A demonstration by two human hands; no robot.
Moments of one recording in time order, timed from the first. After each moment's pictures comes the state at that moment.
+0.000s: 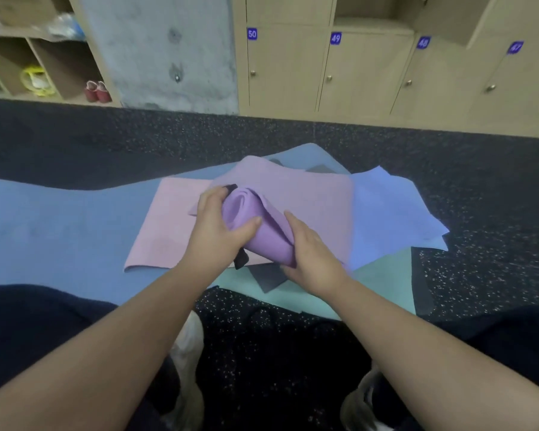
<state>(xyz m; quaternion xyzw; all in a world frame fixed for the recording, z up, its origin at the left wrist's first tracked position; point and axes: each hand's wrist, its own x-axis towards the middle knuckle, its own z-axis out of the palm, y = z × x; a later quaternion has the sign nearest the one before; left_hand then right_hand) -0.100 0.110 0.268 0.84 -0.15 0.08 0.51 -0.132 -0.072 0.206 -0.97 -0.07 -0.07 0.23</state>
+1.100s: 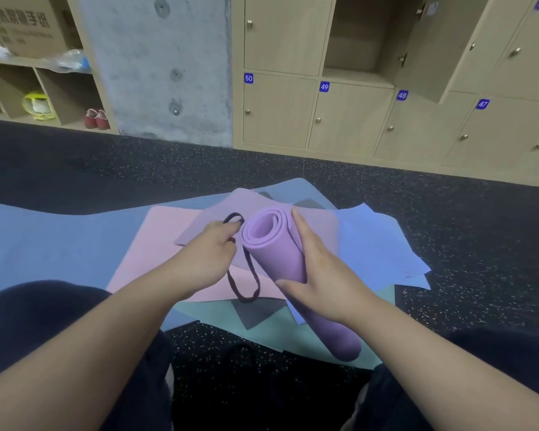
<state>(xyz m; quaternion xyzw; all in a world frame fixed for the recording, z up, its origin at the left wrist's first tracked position) -0.099 0.096 0.326 0.88 -0.17 -0.10 0.43 -0.163 -0.097 0.307 -0.96 -0.09 -0.03 0.27</state>
